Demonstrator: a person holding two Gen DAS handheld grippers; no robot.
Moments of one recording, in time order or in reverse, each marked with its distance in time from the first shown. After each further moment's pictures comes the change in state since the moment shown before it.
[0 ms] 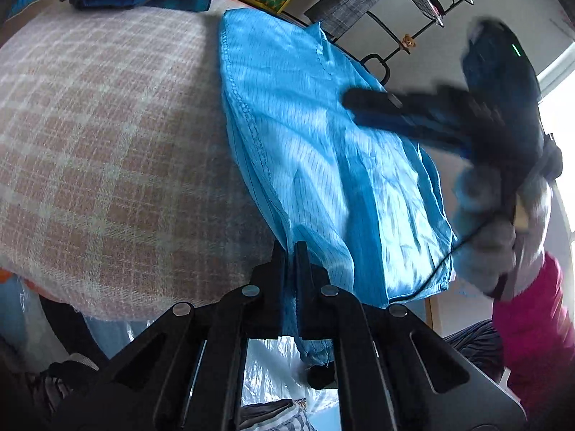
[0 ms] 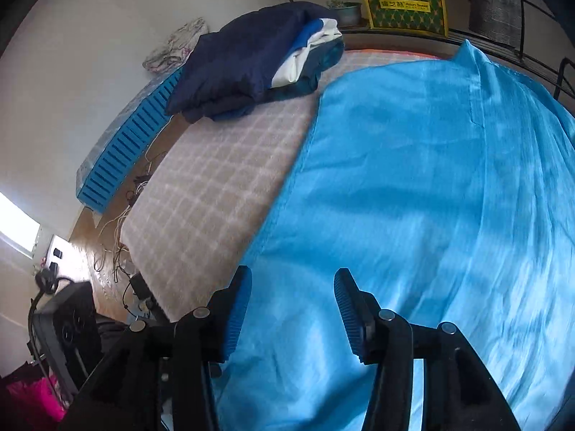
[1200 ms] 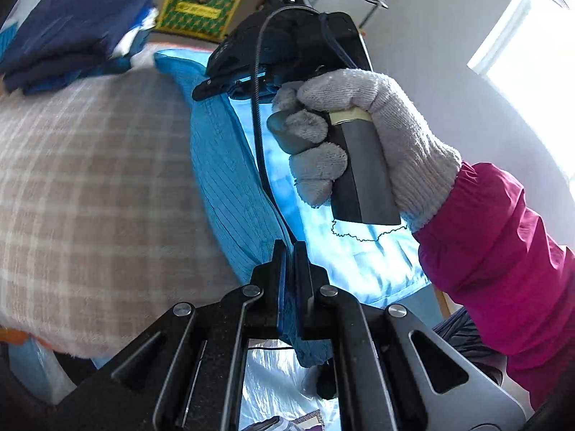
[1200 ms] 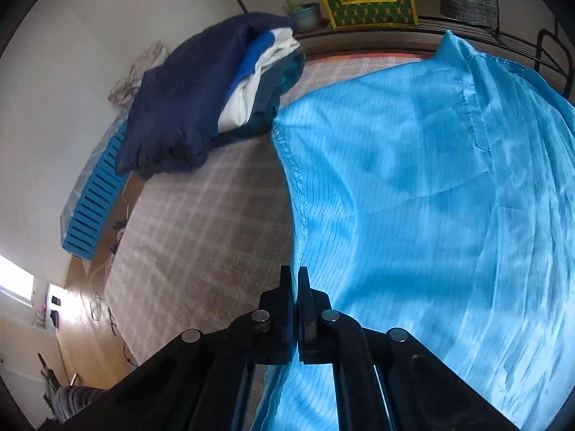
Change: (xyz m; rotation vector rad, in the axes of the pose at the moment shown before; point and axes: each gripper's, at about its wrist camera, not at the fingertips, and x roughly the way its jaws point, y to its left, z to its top) left arm -0.007 -0.089 0.009 0.252 -0.054 -0.023; right arm 0.010 -0.067 0.050 0.215 -0.084 0.002
